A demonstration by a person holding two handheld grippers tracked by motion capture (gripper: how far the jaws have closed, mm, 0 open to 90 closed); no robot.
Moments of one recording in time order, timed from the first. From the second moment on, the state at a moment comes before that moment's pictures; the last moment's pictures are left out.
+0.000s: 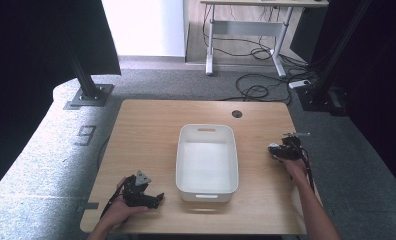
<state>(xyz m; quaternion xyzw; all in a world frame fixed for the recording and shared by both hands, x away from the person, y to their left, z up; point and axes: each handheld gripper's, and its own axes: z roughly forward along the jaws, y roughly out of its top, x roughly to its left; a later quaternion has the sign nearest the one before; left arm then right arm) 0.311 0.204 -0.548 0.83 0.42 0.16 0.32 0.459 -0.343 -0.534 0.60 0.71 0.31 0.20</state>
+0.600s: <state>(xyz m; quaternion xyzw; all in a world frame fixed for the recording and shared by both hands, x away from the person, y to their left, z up) 0.311 0.204 -0.548 0.84 0.42 0.16 0.32 0.441 -0.329 -0.534 0.59 0.72 0.31 0.20</state>
